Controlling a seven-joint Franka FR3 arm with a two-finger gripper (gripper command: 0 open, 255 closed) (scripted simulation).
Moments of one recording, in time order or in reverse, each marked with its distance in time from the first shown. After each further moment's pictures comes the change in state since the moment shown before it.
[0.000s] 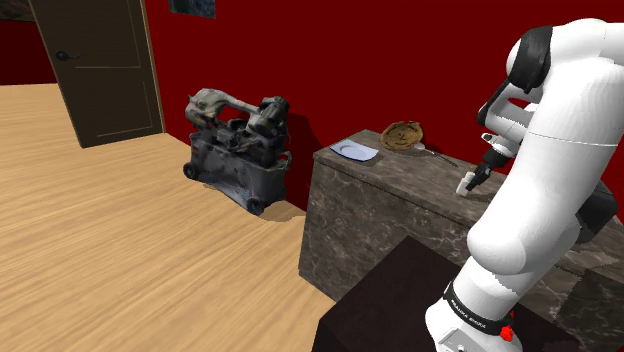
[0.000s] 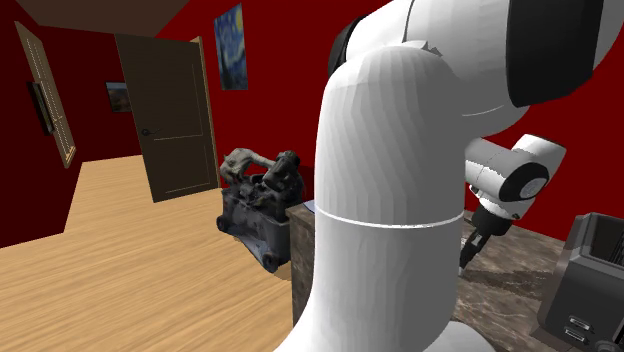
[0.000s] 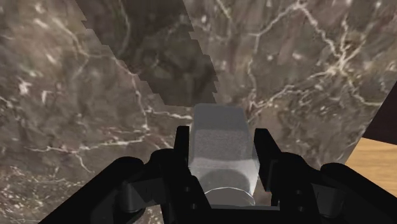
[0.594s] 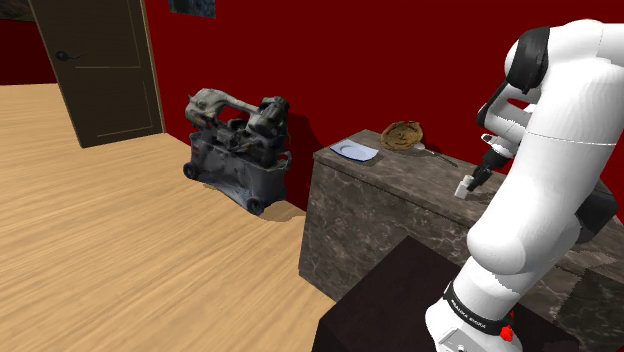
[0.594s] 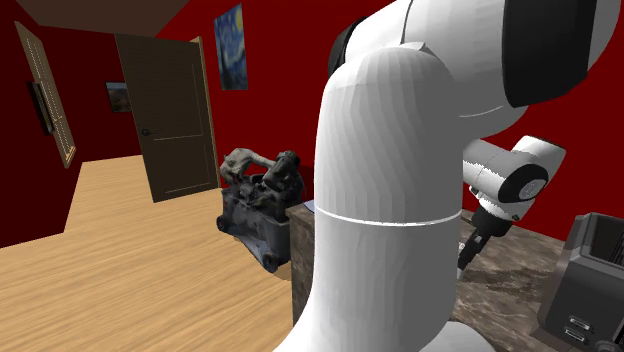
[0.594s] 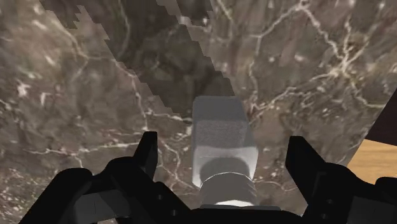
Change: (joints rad) arm -0.005 0.010 0.004 0.000 0.013 0.004 -0.010
